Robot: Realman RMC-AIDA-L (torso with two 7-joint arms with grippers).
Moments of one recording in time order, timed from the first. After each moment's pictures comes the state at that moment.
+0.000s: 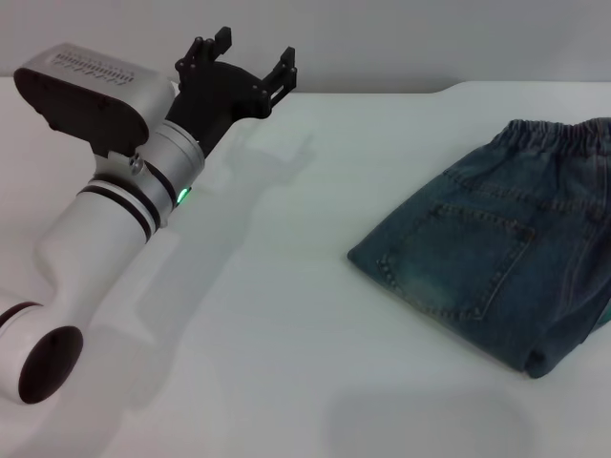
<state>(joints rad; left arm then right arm) -0.47 -2.07 -1.06 -0.77 2.61 0.56 0.03 0.03 2.09 1.73 1.49 -0.43 0.05 -2.88</state>
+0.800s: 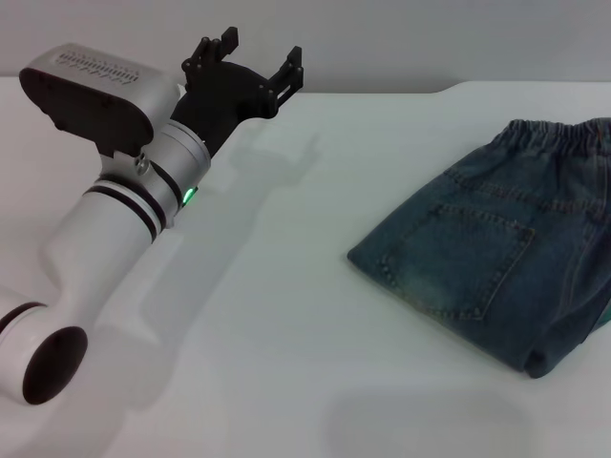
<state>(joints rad) -0.47 -2.08 -1.05 -0.77 2.60 0.57 0.03 0.22 2.08 1.85 1.58 -1.61 -0.72 -1.99</state>
